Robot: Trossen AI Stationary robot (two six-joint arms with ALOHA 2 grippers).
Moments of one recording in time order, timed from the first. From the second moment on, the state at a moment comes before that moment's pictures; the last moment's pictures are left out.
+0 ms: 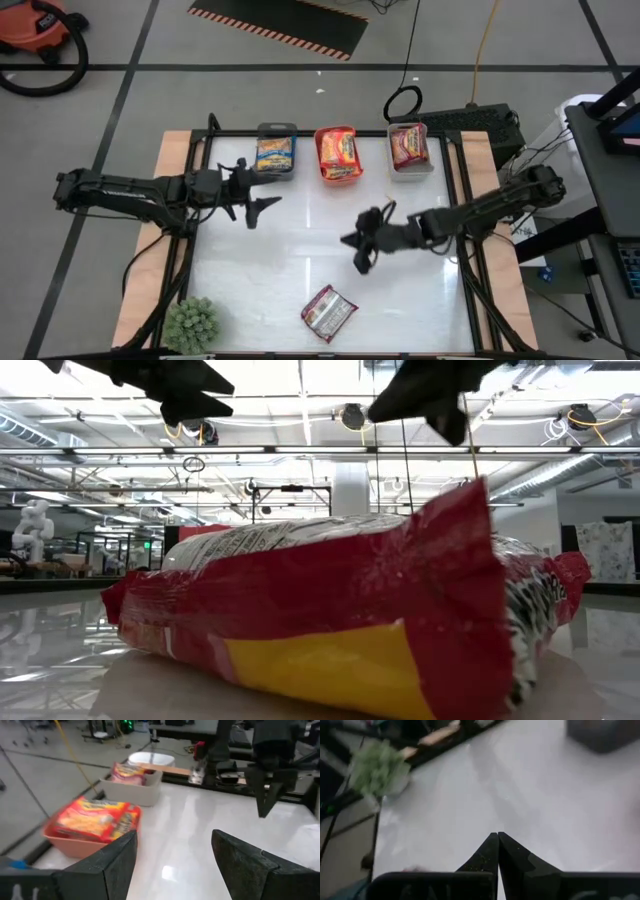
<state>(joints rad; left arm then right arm) -0.02 0.87 0.65 -0.04 -0.24 -0.10 0.31 1.39 0.91 -0.11 0.34 0.68</state>
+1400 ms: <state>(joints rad) -0.65 1.32 0.66 0.43 -0.59 -0.43 0.82 1.70 0.91 -0.05 0.47 1.10</state>
